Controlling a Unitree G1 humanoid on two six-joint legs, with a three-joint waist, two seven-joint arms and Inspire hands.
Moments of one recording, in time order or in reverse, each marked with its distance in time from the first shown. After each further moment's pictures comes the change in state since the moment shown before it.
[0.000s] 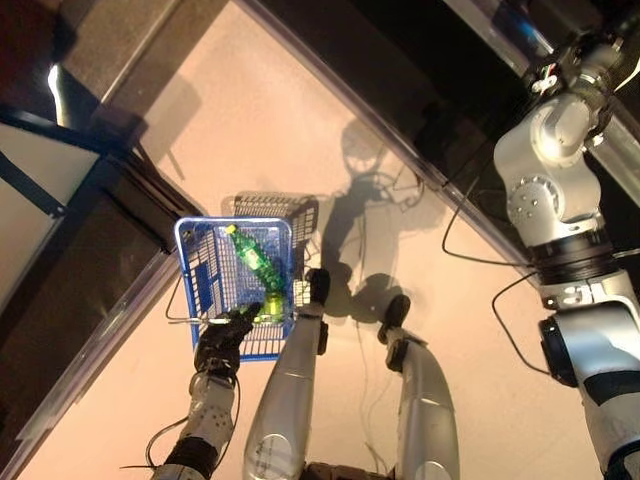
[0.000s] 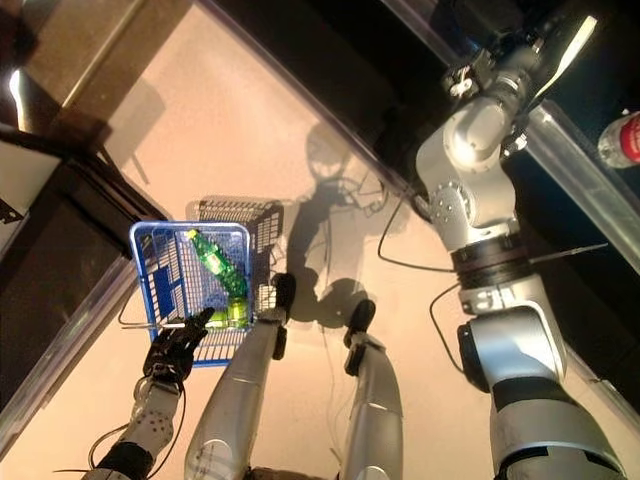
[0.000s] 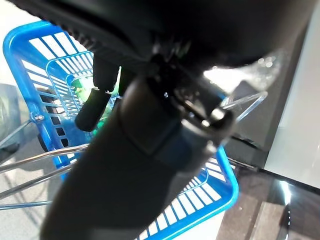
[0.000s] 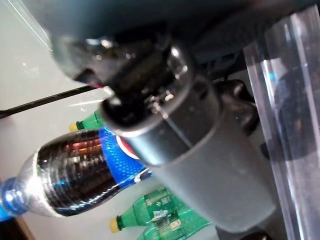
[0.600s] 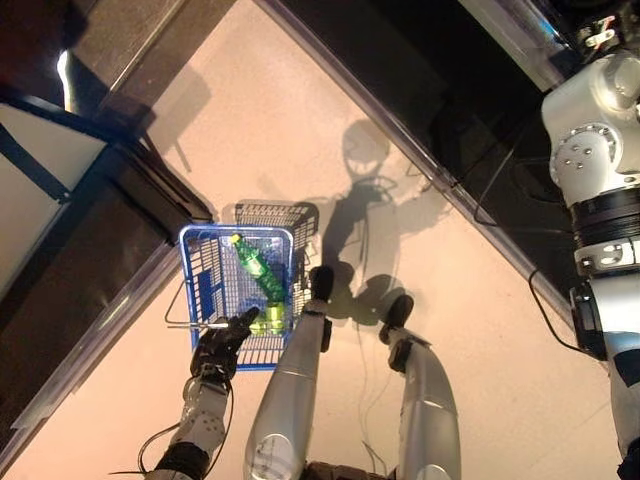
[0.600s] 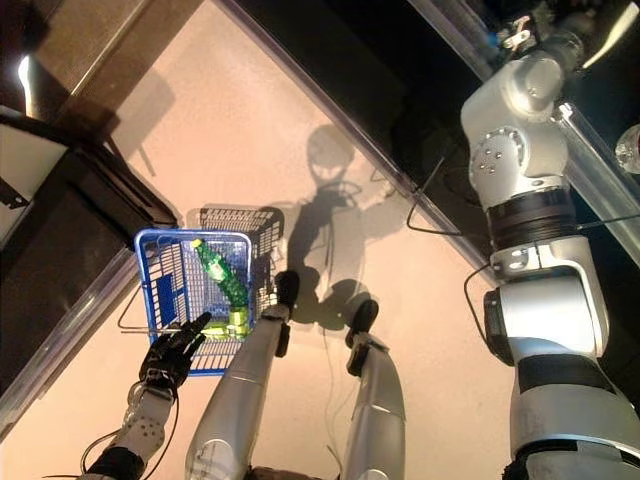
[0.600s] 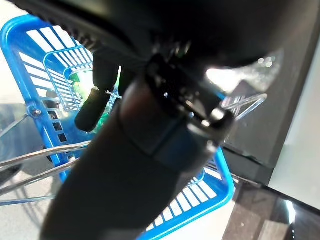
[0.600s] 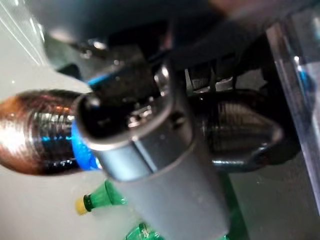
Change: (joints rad) left arm 0.031 0.026 0.003 -0.003 -0.032 0.043 -0.039; right arm -0.163 -0.097 0.019 0.247 0.185 0.019 0.058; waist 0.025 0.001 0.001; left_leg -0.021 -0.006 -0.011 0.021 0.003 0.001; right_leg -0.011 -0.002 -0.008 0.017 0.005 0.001
